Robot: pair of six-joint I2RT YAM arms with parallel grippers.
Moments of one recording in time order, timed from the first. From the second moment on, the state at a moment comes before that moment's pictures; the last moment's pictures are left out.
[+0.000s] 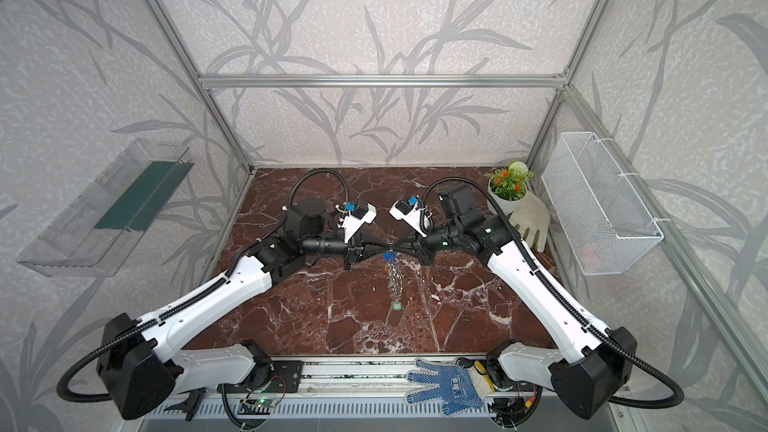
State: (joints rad) left arm -0.65 1.21 0.96 -0.07 0.77 -0.10; right arm 0.53 1.23 1.26 -0.76 -0.78 -0.22
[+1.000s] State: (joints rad) left arm -0.79 1.05 0.70 0.30 0.38 -0.22; right arm 0.38 1.08 1.01 -0.48 -0.75 0.14
